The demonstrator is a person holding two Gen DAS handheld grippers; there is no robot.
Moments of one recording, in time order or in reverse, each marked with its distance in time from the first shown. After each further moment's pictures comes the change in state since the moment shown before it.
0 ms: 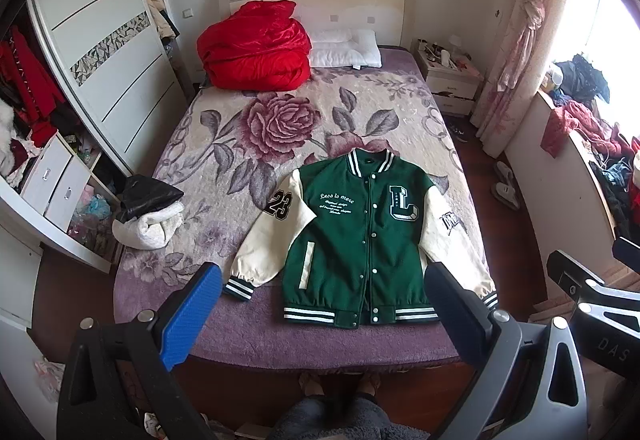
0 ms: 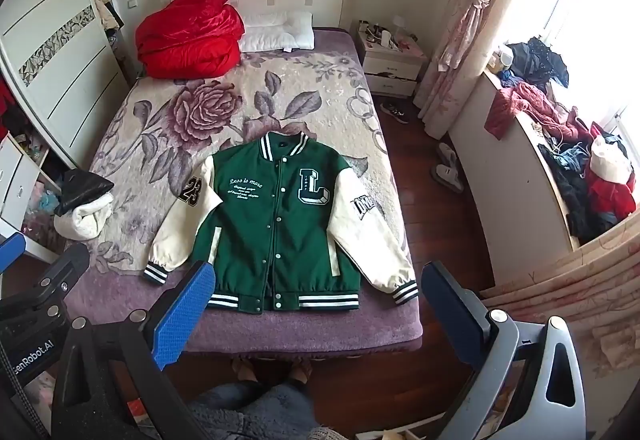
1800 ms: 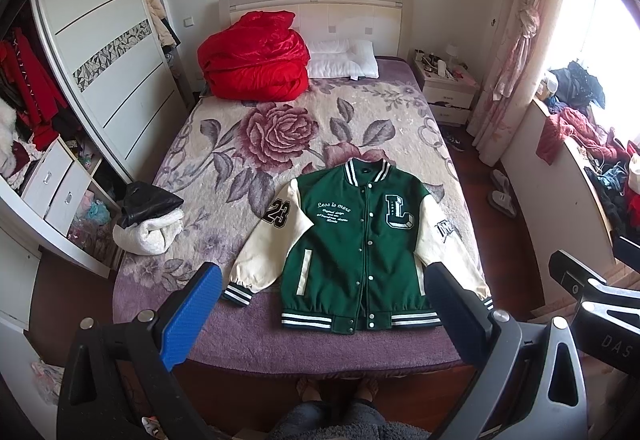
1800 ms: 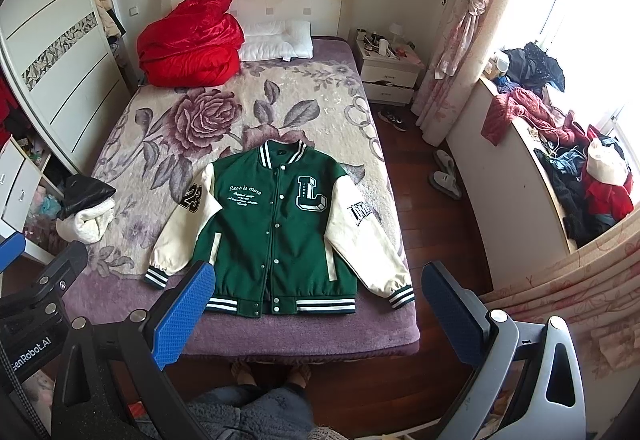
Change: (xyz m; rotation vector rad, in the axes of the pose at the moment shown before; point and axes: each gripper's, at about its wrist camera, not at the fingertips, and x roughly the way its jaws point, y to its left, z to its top) left arm -0.002 -0.002 0.005 0.002 -0.023 -0.007; right arm -0.016 -0.013 0.017 -0.003 -0.023 -0.003
